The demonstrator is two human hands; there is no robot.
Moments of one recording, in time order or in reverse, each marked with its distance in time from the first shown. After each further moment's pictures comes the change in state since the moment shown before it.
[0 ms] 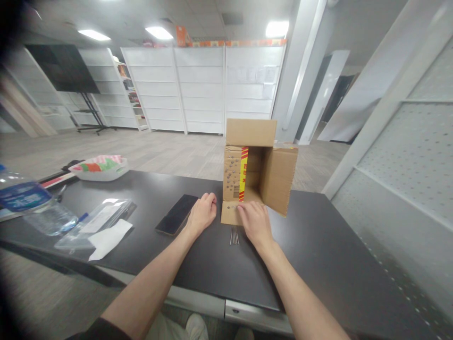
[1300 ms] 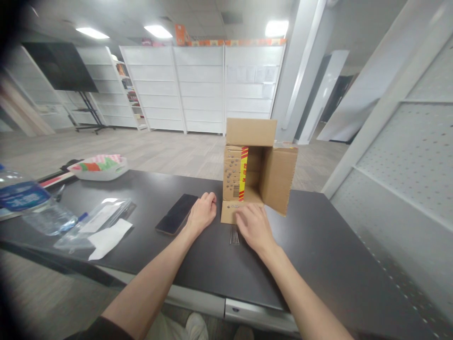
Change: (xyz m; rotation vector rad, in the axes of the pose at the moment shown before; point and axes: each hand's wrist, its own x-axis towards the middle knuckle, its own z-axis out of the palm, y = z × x) left_hand -0.001 0.002 -0.002 -0.013 -0.010 -0.002; right_hand -0.004 -0.015 -0.018 0.063 -0.141 -0.014
